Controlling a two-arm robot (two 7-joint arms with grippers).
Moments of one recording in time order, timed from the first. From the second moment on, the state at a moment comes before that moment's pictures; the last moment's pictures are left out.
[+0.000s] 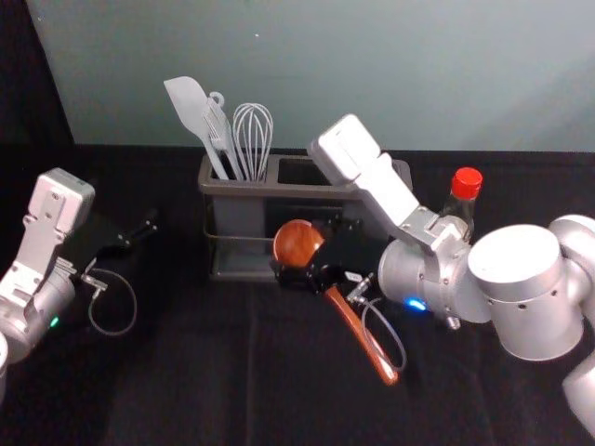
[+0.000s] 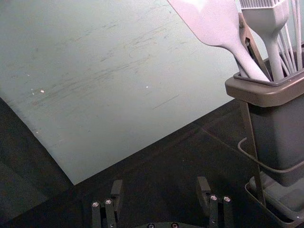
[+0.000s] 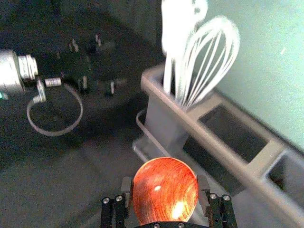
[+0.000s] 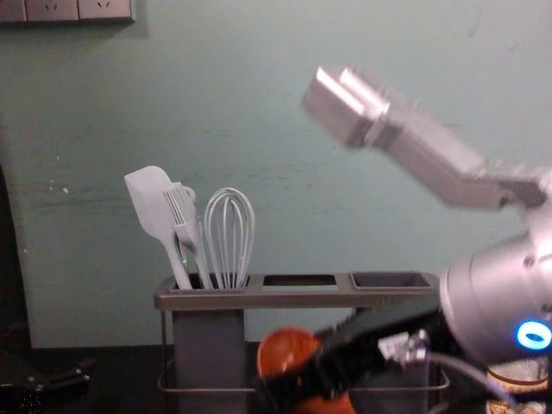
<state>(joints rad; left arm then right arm) -0.20 0.60 0.45 -1.41 -0.25 -0.12 0.03 0.38 0.39 -0.61 -1.80 0.20 0.75 0.29</state>
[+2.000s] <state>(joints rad) -0.20 0.60 0.45 -1.41 -0.25 -0.12 0.03 0.43 0.17 -0.37 -1.69 0.03 0.28 0.15</state>
